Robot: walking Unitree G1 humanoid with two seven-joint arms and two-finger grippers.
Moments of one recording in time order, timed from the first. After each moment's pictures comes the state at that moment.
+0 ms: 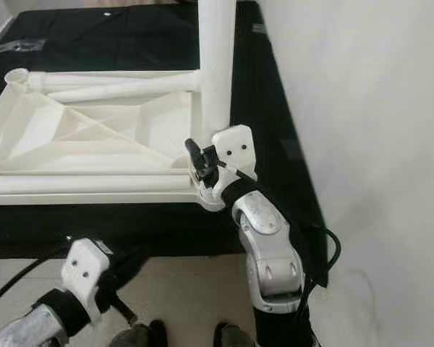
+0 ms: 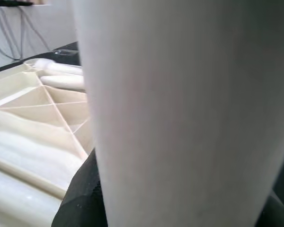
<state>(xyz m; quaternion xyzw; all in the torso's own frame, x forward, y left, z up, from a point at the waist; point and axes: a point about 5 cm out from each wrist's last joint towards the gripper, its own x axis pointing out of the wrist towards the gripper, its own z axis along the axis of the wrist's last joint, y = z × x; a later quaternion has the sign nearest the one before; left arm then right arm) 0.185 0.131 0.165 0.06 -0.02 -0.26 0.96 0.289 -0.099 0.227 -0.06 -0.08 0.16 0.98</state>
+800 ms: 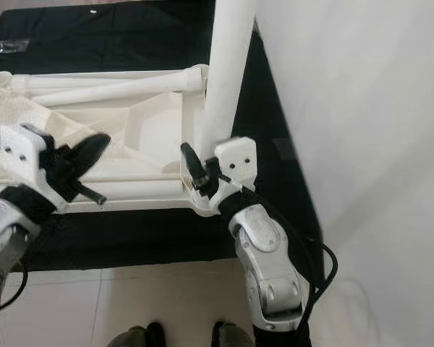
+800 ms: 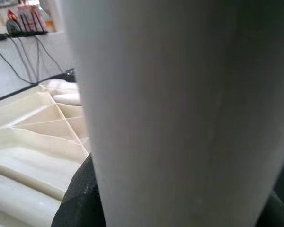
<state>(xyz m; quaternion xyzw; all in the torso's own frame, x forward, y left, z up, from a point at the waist) 0.256 0.169 0.288 0.00 -0.20 -0.22 0.95 0.268 -0.094 0.220 0.00 -0.13 0.23 0.97</state>
